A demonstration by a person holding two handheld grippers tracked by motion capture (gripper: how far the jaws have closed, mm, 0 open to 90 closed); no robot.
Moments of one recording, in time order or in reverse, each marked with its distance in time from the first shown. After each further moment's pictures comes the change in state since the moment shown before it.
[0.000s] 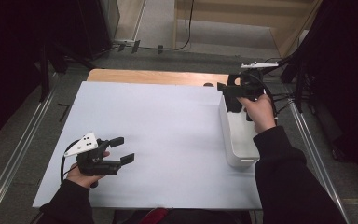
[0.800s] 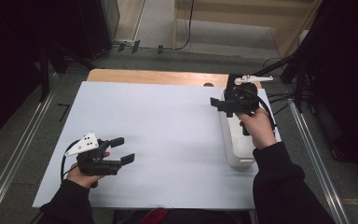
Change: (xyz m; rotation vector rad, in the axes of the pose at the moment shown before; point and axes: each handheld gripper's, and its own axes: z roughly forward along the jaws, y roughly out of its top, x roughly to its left) left arm 0.000 0.000 0.001 0.004 -0.001 -0.006; right arm 0.027 -0.031 -0.012 0.030 0.102 -0.040
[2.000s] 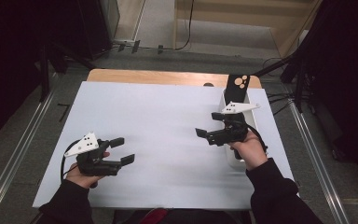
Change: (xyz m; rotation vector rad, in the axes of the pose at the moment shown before) left arm -0.002 0.002 -0.002 0.007 -0.003 0.018; right arm 0.048 -0.057 -0.006 -0.010 0.267 -0.193
